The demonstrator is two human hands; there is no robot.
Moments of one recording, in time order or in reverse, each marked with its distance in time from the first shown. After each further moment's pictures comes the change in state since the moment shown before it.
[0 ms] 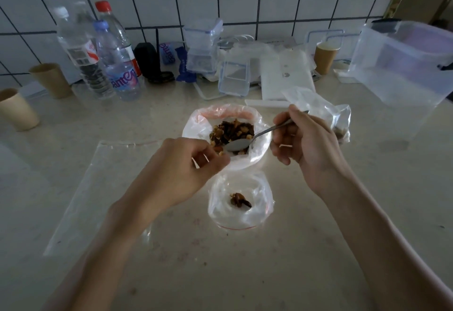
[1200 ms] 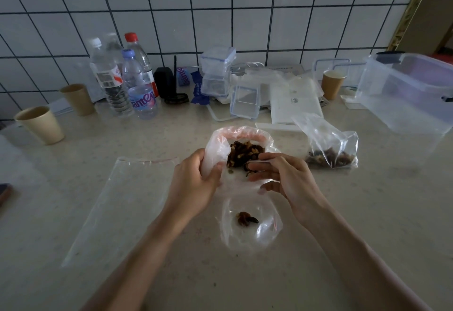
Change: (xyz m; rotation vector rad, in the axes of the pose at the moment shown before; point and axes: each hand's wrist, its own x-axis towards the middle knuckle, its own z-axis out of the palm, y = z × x) left_hand 0.018 -0.024 0.031 -0.250 0.308 -0.098; right_hand 0.004 0.029 0.027 -0.041 0.047 0.183
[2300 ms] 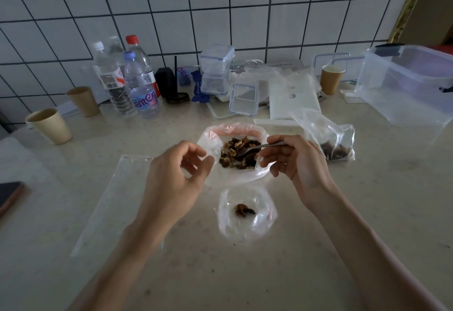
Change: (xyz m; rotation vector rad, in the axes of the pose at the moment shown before) left_hand -0.028 0.026 -0.039 0.175 0.095 0.176; right_hand -0.001 -0.015 -0.016 0.166 -0.061 -0.170
